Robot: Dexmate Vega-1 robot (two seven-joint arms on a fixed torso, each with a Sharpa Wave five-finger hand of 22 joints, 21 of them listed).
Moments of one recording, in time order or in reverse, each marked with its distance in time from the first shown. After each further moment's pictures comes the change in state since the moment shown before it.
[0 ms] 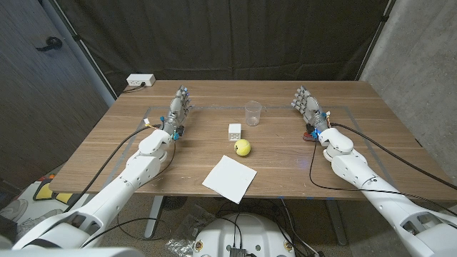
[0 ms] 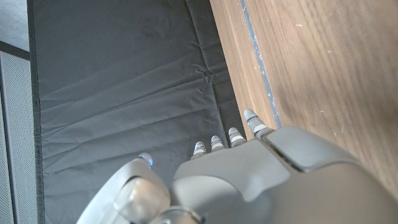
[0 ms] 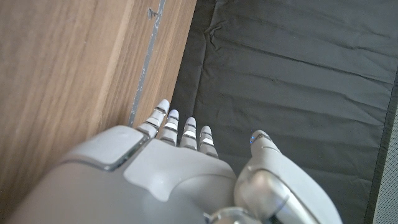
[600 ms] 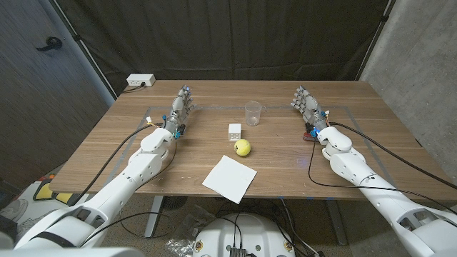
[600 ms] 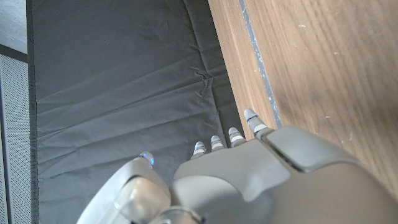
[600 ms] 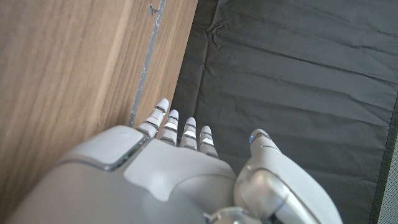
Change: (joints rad) left arm -0.031 -0.014 0.010 0.042 0.004 -0.003 -0.029; left_hand 0.009 0.009 0.000 0.000 0.004 0.000 0.000 0.000 0.000 0.000 0.000 0.000 0.005 0.000 0.000 0.000 0.000 0.000 0.000 0.000 0.000; right arm 0.019 0.010 -0.008 0.021 -0.005 -0.004 -0.001; right_hand 0.009 -0.001 0.008 -0.008 0.000 0.000 0.000 0.000 0.000 0.000 0.000 0.004 0.003 0.000 0.000 0.000 0.000 0.007 0.007 0.000 0.000
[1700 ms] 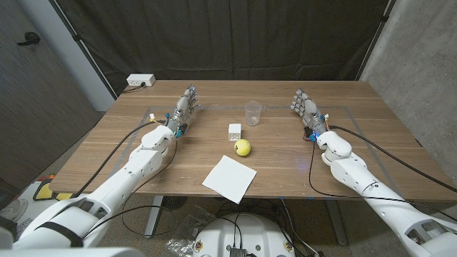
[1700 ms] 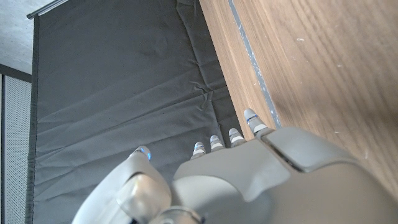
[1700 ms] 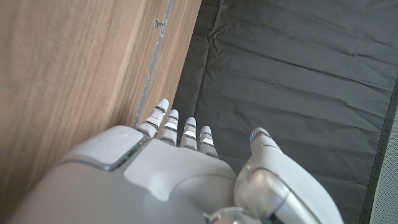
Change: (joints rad) left arm -0.046 -0.003 0.026 0.056 0.023 0.000 -0.085; left_hand 0.076 -0.005 -0.007 -0.054 0.000 0.002 -0.013 0.000 0.000 0.006 -0.016 0.008 0.000 -0.008 -0.029 0.000 -0.003 -0.002 -0.035 0.000 -0.007; right arm -0.083 -0.033 0.002 -0.122 -0.015 -0.003 -0.039; right_hand 0.013 -0.003 0.006 -0.012 -0.001 0.000 0.000 0.000 0.000 0.000 0.000 0.000 0.000 0.004 0.003 0.000 0.000 0.000 0.000 -0.008 0.000
